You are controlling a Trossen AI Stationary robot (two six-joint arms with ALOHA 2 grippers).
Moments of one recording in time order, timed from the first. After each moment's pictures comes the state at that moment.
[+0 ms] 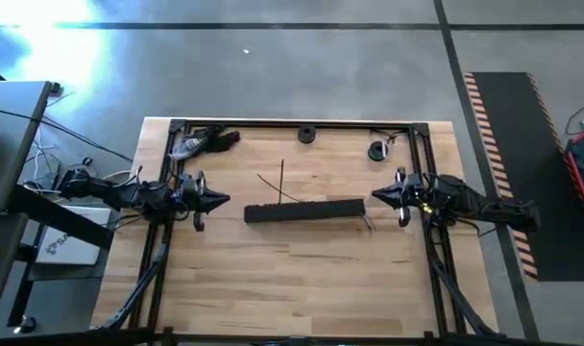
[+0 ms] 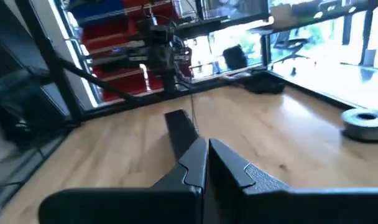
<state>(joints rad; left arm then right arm) -0.22 0.15 0.01 0.05 -0.38 -0.25 -0.12 0.01 0.05 -0.09 -0.02 0.17</state>
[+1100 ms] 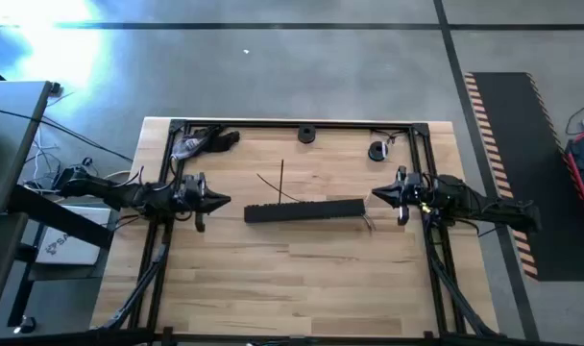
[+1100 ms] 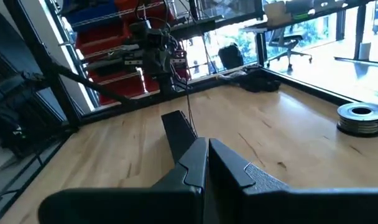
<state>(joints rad) -0.22 0.17 0.01 0.05 -0.38 -0.28 -0.12 0.01 0.05 -0.09 -0.01 0.24</state>
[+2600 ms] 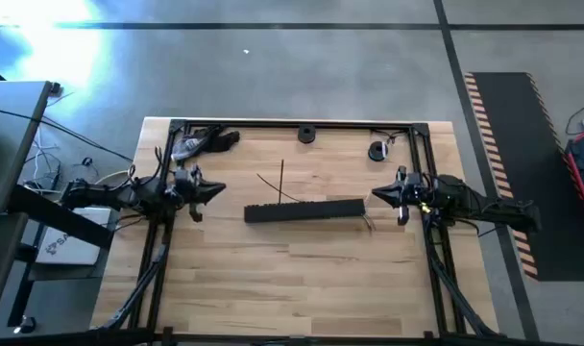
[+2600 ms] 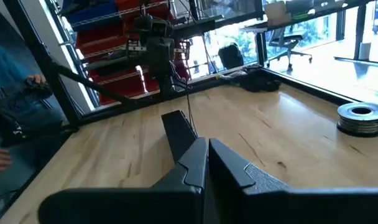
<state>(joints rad) -0.12 0.00 0.01 0.08 -0.37 -0.28 -0.12 0.01 0.05 -0.09 -0.01 0.24</state>
